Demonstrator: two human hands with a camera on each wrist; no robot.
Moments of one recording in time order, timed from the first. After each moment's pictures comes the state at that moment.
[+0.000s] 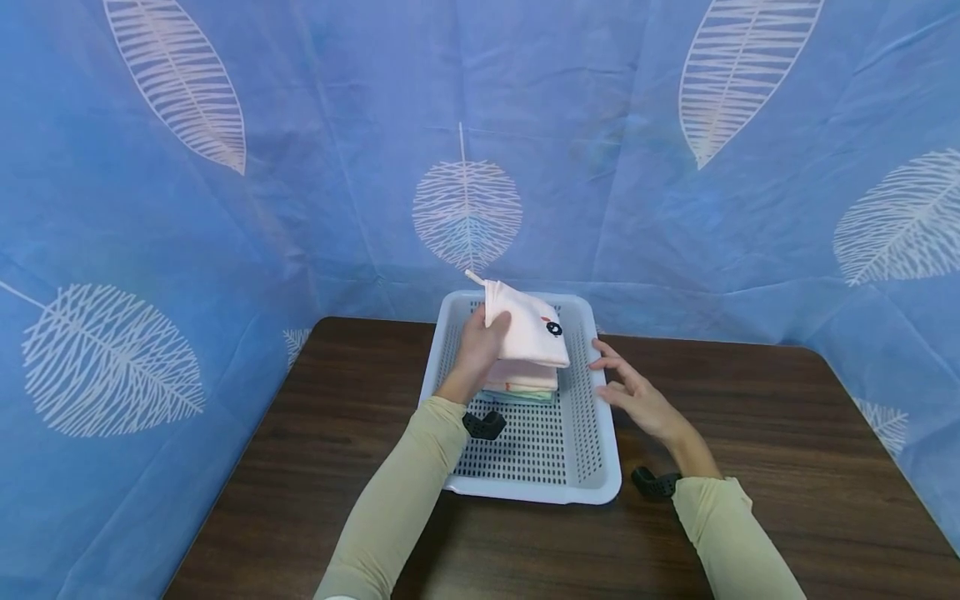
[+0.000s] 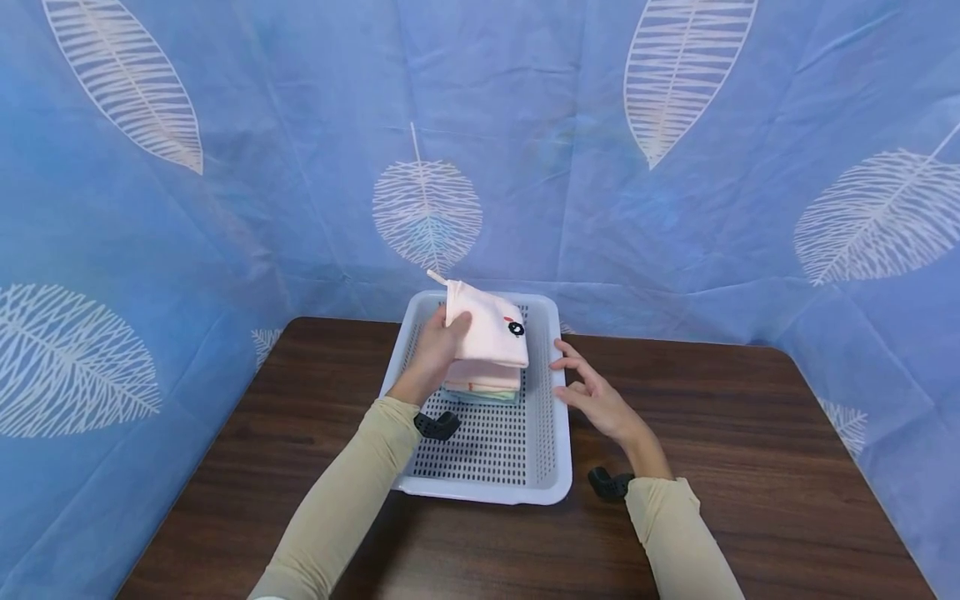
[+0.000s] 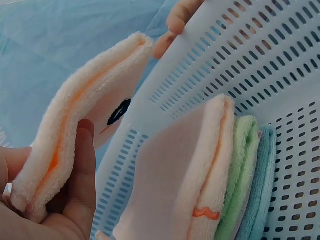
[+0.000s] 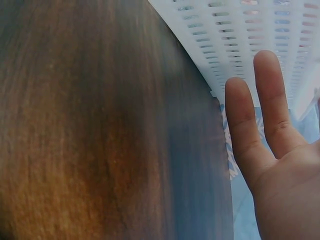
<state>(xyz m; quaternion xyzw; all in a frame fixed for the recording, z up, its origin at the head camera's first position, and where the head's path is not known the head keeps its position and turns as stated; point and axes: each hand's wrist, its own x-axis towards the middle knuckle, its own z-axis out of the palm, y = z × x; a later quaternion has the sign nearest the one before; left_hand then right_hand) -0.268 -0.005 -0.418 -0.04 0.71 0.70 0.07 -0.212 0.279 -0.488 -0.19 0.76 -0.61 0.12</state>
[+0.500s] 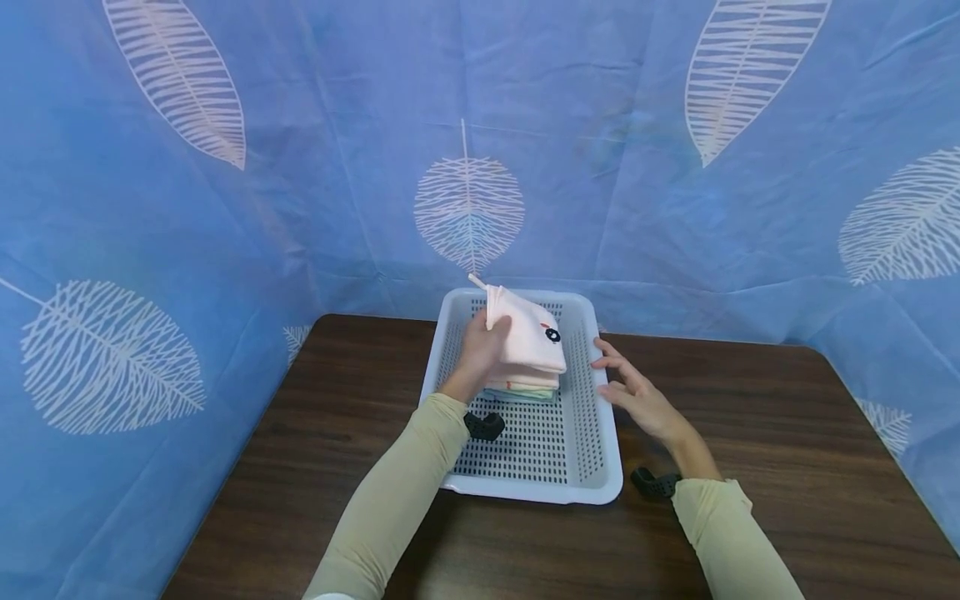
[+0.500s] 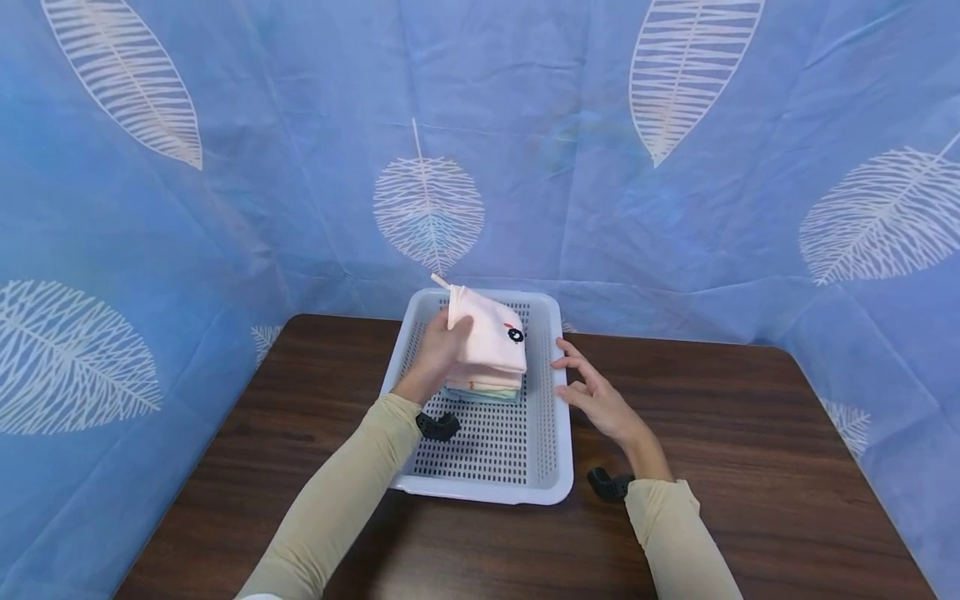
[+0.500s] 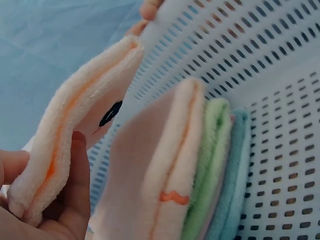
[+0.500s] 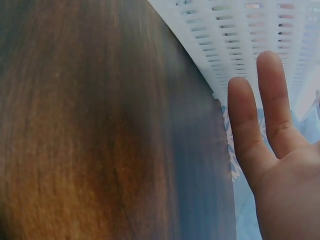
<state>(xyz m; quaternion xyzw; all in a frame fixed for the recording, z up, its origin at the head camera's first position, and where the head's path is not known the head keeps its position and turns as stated) -0.271 -0.003 -0.425 -0.06 0.73 0.67 0.08 -0.210 0.277 -0.488 -0.19 0.76 -0.61 0.12</state>
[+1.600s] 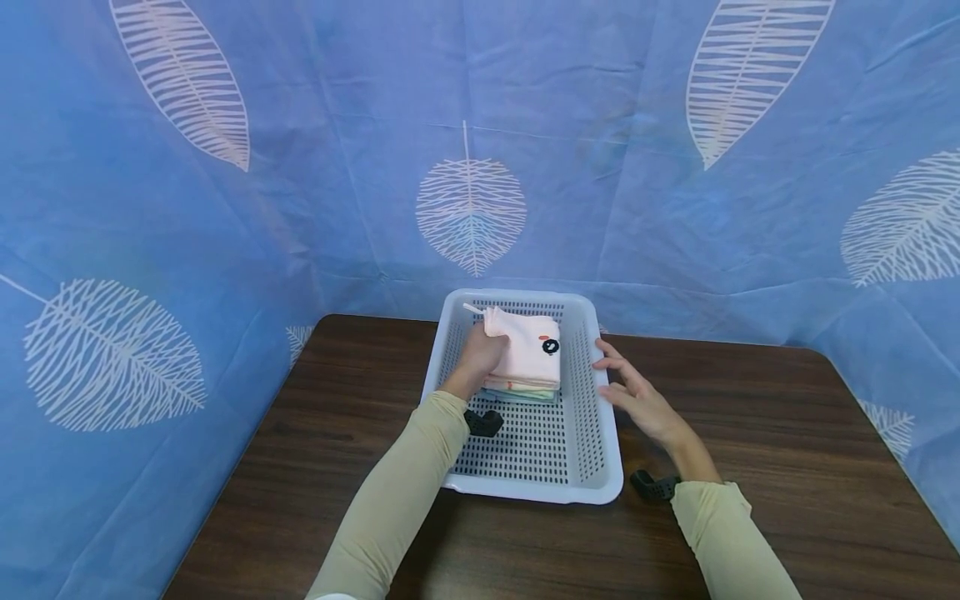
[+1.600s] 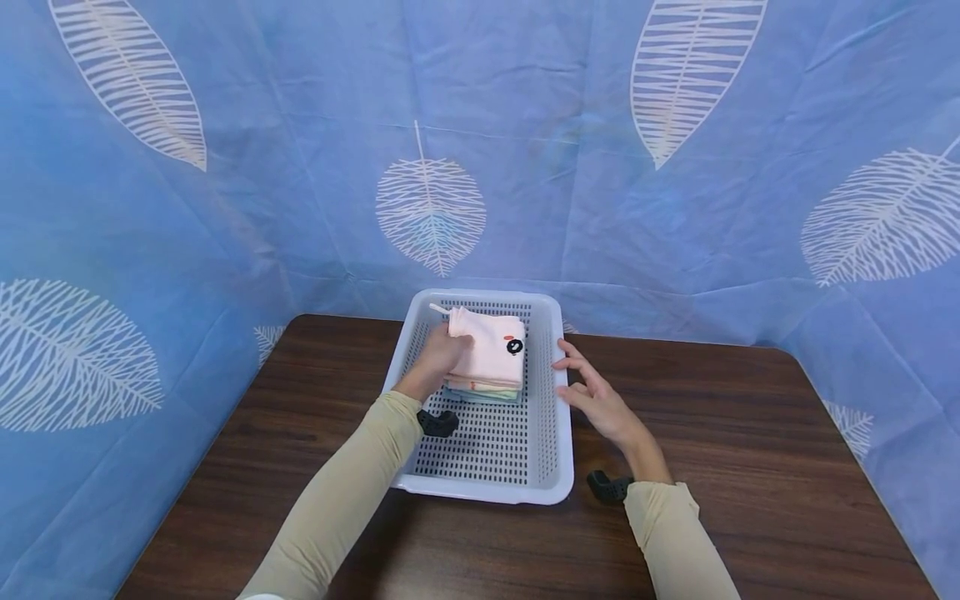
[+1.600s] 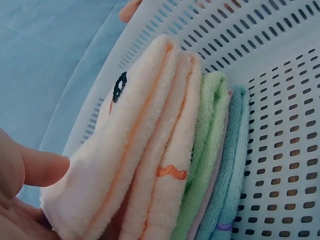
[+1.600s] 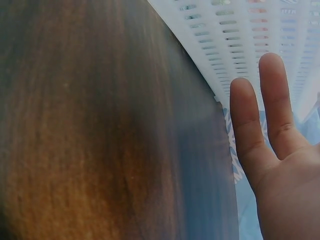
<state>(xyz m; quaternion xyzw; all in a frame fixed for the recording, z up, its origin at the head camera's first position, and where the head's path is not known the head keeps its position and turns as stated) -0.273 -0.009 -0.437 -0.07 0.78 0.61 0.12 -0.212 0.278 -0.495 -0.21 0.75 -0.62 0.09</state>
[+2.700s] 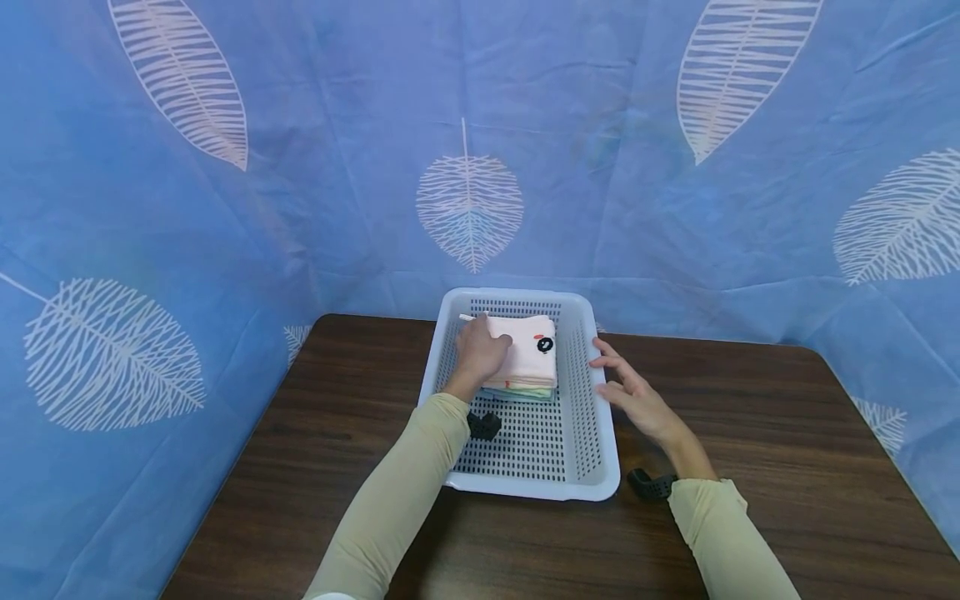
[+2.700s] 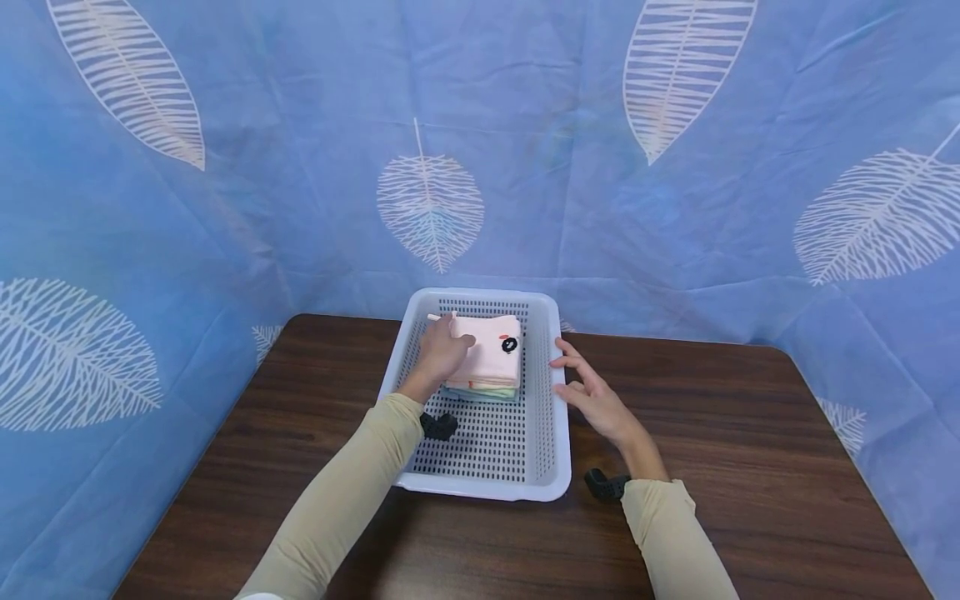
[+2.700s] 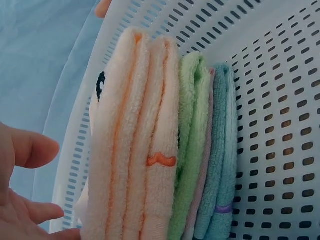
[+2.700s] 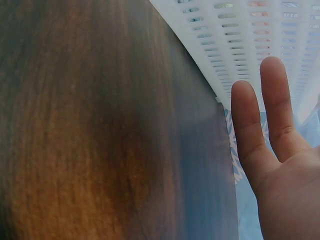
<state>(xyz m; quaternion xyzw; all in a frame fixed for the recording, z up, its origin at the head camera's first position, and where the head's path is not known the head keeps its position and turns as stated) -0.267 -0.007 -0.432 -0.04 0.88 0.48 0.05 -0.209 0.274 -0.493 -0.19 0.77 -0.61 0.09</state>
